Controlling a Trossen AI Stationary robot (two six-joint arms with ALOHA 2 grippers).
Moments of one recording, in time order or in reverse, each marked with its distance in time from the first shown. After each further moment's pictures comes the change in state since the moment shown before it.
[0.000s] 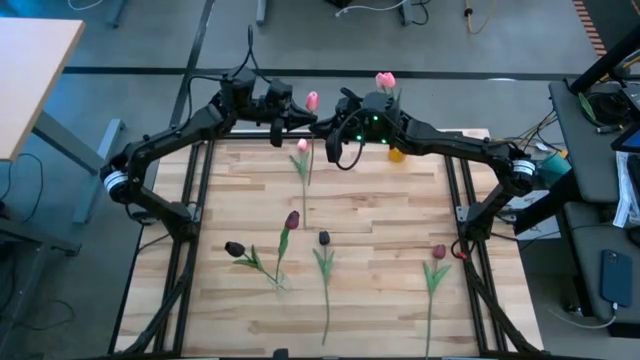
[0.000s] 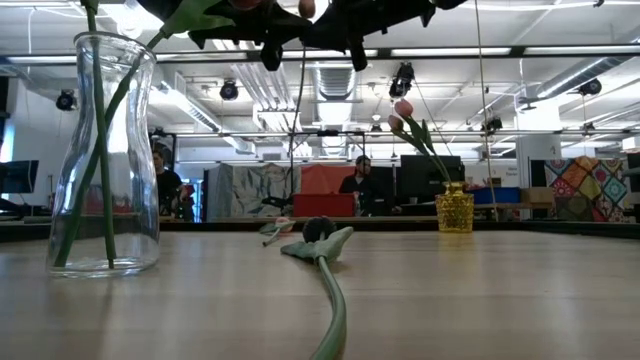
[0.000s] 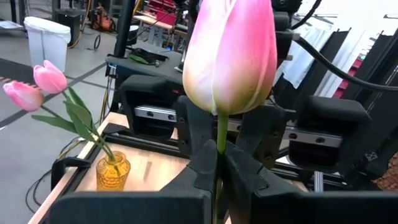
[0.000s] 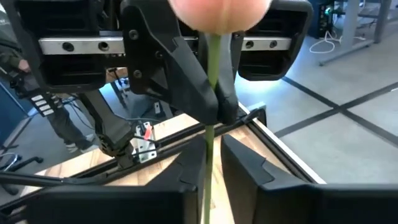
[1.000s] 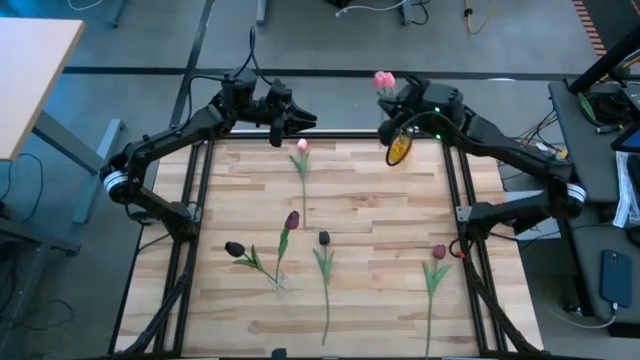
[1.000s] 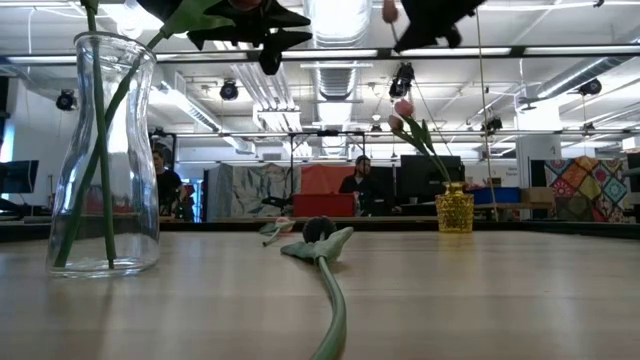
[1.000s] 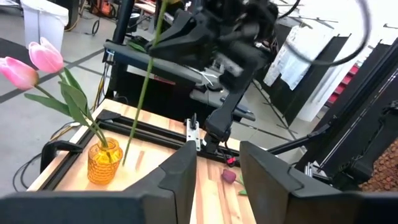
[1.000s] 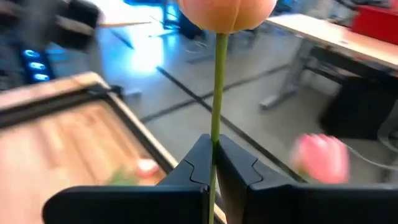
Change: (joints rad) left arm 0.004 -0.002 -0.004 -0.036 0.003 -0.051; right arm -0.154 -0.429 -0.222 -0.306 0.343 -0.300
